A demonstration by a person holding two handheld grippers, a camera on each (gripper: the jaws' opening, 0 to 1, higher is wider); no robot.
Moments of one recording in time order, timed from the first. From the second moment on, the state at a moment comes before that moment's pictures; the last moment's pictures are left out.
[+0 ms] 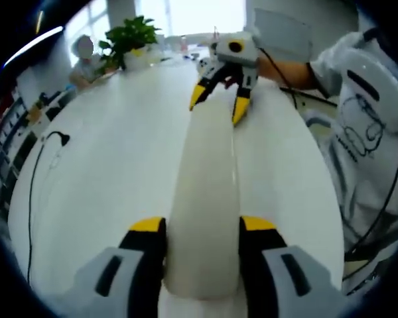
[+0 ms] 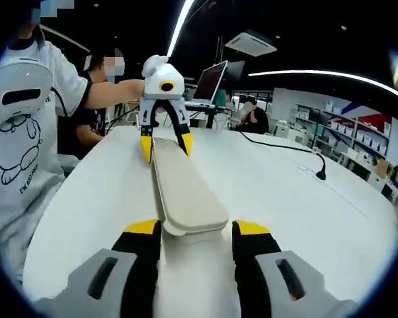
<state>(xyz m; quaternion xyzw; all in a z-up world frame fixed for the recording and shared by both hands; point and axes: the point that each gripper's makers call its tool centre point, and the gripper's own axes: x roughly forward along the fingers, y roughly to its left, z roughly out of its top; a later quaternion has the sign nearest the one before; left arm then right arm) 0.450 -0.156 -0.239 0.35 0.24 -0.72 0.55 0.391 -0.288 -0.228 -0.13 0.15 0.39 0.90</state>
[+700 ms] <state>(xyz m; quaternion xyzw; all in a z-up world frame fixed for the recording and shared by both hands) 0.459 -0.155 -0.241 0.35 0.24 -0.72 0.56 0.396 -0.279 -0.223 -0.07 0.15 0.41 0.90</state>
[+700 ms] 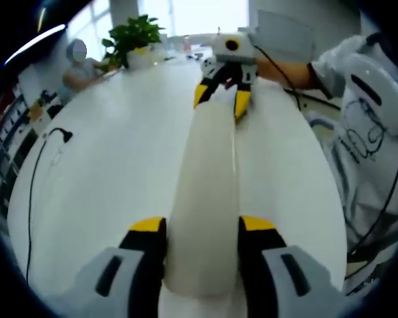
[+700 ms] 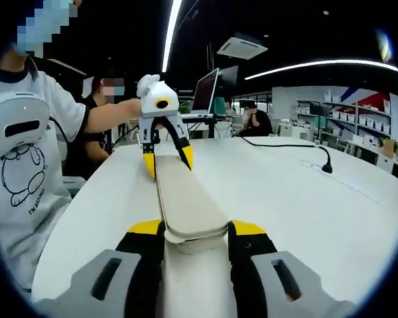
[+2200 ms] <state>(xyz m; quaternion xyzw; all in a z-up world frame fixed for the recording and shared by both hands) 0.476 -0.099 -0.231 0.22 0.27 -0.68 0.64 0.405 -0.287 -0.230 -0.04 0.18 0.39 0.90</state>
